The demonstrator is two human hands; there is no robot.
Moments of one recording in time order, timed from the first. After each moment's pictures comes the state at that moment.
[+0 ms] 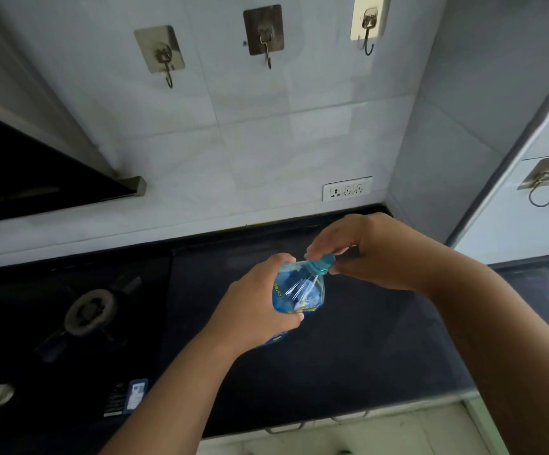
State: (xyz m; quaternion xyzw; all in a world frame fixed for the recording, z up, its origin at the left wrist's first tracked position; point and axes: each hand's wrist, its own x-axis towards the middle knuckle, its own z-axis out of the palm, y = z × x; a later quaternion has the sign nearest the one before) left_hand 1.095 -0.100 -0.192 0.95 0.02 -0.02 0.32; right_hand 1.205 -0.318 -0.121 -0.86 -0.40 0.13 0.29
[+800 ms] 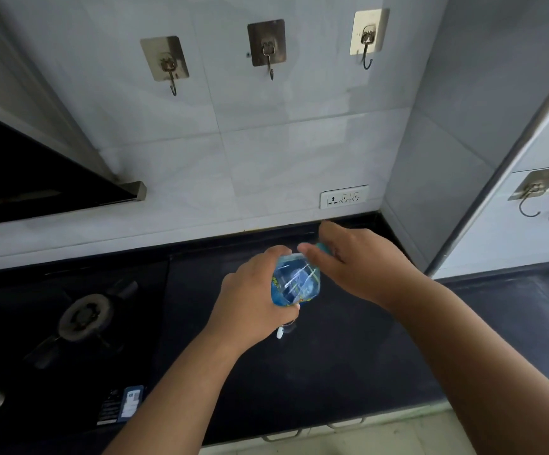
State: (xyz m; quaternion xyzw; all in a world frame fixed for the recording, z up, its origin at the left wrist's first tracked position) left_hand 1.100 -0.100 -0.178 0.95 0.02 0.05 0.29; right_hand 1.184 -0.291 -0.134 -0.93 -0.28 0.00 0.23
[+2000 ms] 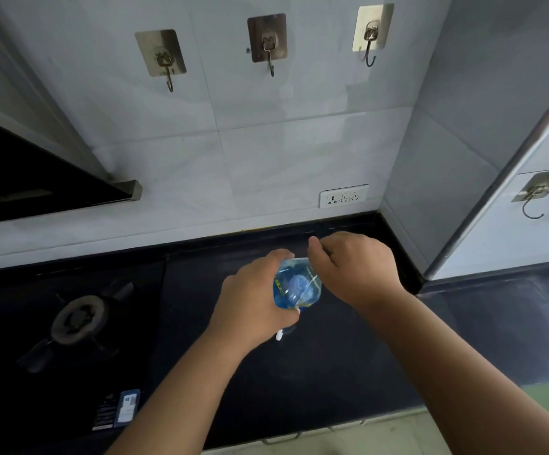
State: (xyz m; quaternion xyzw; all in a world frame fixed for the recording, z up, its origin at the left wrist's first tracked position) left_hand 1.113 -0.094 -0.190 0.96 0.04 0.03 0.29; right_hand 1.194 -0.269 -0.165 -0.96 -0.19 -0.10 0.20
